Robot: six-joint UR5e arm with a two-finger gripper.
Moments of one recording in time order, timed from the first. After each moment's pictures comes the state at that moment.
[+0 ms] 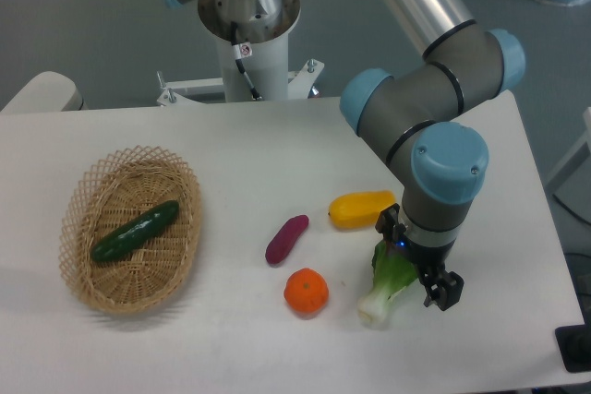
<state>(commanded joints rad) 2.54 -2.16 -1.22 -1.21 1.54 1.57</state>
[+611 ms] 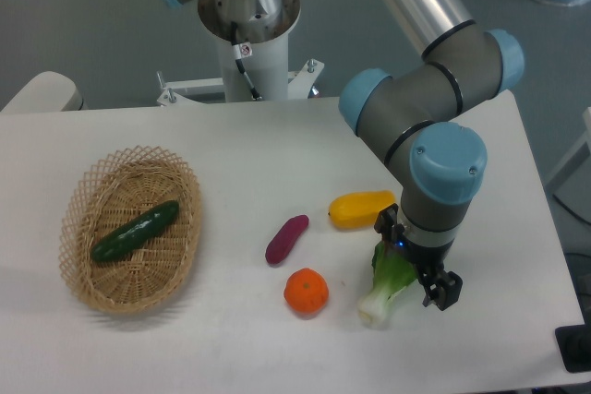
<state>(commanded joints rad) 2.53 -2.16 -1.24 -1.21 1.55 1.53</state>
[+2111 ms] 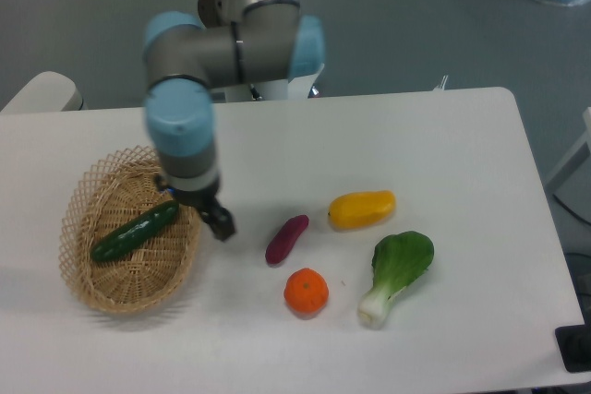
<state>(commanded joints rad) 2.02 -1.91 -1.71 -1.14 1.54 0.86</state>
